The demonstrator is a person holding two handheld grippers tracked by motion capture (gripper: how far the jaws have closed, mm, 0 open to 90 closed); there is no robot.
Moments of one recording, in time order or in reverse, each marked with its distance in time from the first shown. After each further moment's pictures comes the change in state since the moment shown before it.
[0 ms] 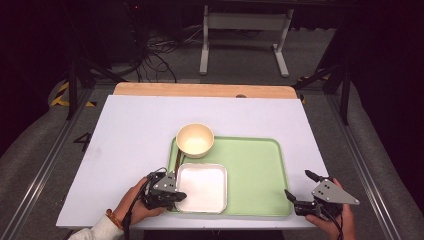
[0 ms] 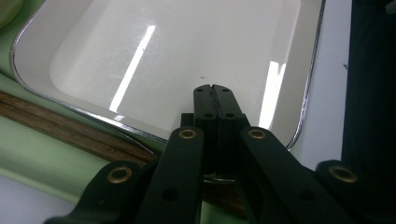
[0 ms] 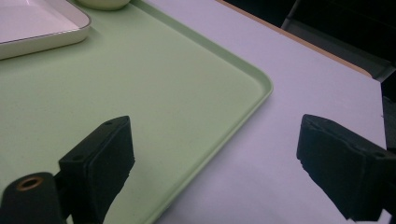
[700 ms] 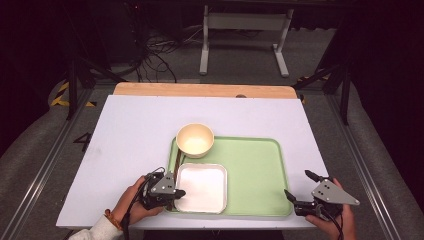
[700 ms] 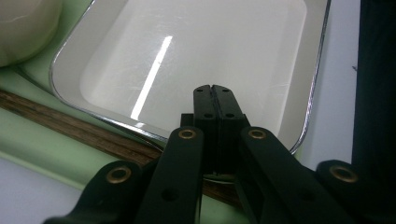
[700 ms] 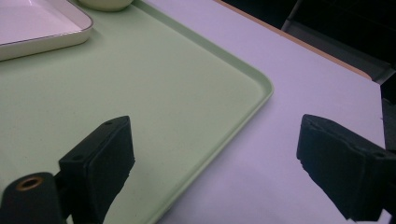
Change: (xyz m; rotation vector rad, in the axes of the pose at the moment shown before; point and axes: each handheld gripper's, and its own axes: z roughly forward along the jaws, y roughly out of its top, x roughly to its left) left arm -0.004 0.003 -0.008 -0.021 0.074 0.066; right arm 0.001 0.002 -0.001 -0.001 0.001 -0.006
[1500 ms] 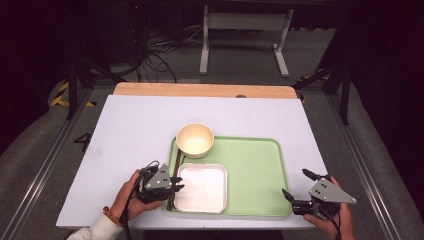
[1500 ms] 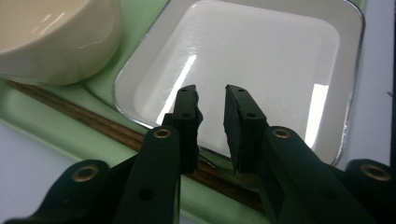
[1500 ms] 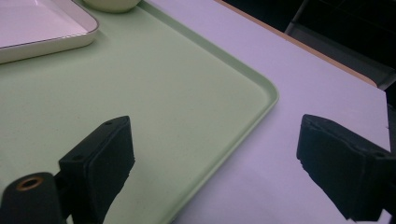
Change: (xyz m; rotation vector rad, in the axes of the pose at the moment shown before) left arm 0.010 0.002 -0.013 -0.084 0.116 -0.016; right arm 0.002 0.005 0.004 0.000 0.013 -0.024
